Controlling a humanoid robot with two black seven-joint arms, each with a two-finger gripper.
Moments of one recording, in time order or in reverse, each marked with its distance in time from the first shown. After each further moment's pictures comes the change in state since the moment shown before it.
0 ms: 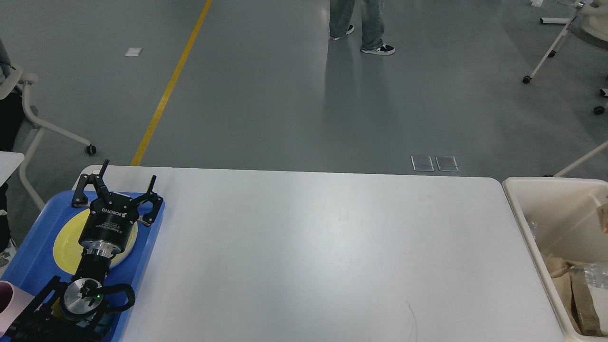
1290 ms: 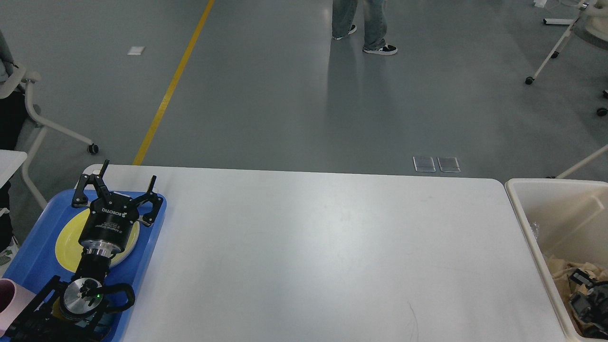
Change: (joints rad) left arm 0.000 0.000 0.000 0.000 0.000 0.000 0.000; right arm -1.389 0.408 0.518 -1.132 0.020 -0.435 -0.001
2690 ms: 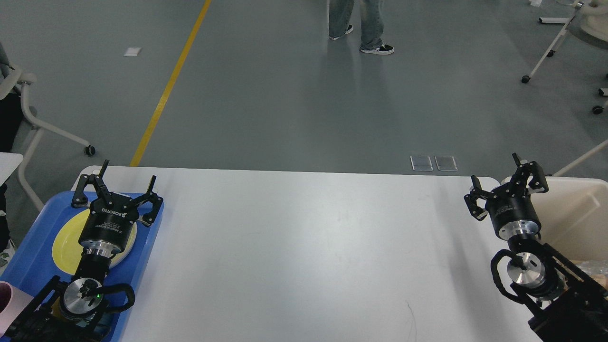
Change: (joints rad) left arm 0.000 0.000 0.000 0.000 0.000 0.000 -0.002; right arm -0.180 0.023 2.045 0.785 -0.298 0.163 0.645
